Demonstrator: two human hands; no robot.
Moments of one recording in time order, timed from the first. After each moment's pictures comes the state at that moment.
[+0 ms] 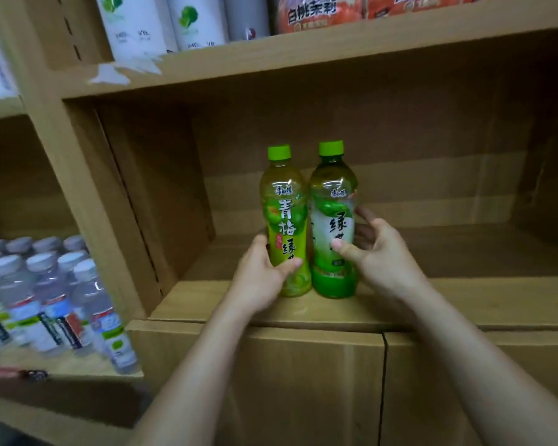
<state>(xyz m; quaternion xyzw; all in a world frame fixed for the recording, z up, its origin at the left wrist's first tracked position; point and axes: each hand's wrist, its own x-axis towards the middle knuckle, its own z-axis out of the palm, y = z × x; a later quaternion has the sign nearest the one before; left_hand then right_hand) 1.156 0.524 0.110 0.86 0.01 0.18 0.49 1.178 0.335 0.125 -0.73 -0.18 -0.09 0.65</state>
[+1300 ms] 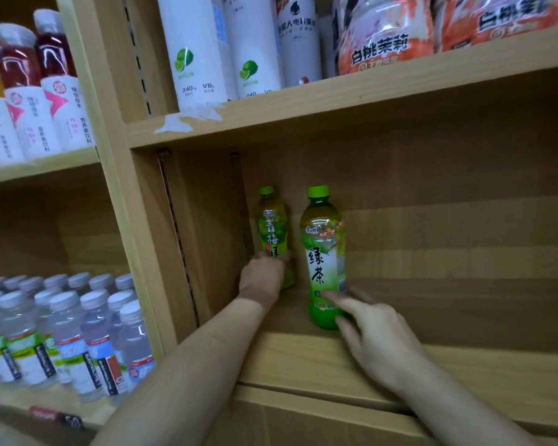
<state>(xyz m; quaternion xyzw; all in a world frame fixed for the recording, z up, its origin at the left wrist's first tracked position) 1.252 0.608 0.139 0.97 0.09 0.17 -0.12 1.196 0.406 0.093 -0.90 -0.28 -0.16 0.29</state>
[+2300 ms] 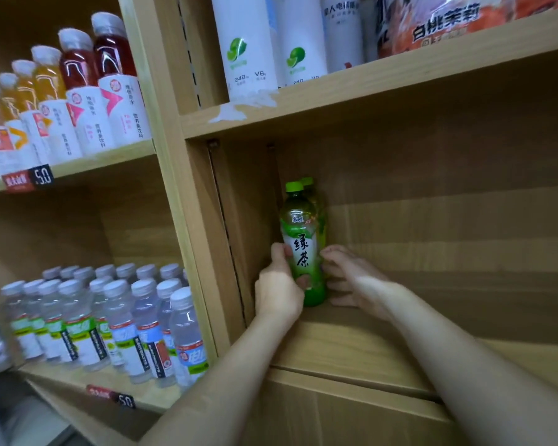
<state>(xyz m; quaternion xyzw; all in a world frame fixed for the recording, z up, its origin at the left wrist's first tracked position) 1.181 0.621 0.123 0.88 0.12 0.35 0.31 1.244 0.500 0.132 -0.70 -0.18 0.17 0.67</state>
